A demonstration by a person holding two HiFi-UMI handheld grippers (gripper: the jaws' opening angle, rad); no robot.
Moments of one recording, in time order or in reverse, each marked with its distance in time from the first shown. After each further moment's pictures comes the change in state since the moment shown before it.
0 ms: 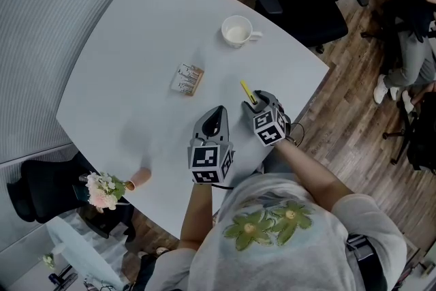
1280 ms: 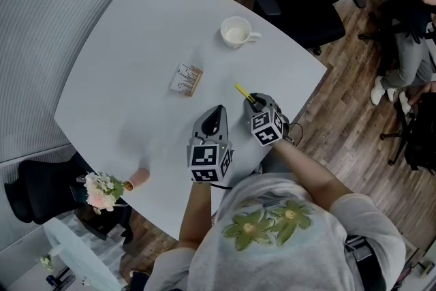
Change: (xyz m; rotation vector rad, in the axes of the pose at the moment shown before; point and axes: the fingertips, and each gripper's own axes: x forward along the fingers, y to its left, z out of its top) left arm -0.001 -0.001 0.000 -0.005 -0.011 -0.009; right arm 0.000 -0.002 -0.004 -0.035 0.003 -0.040
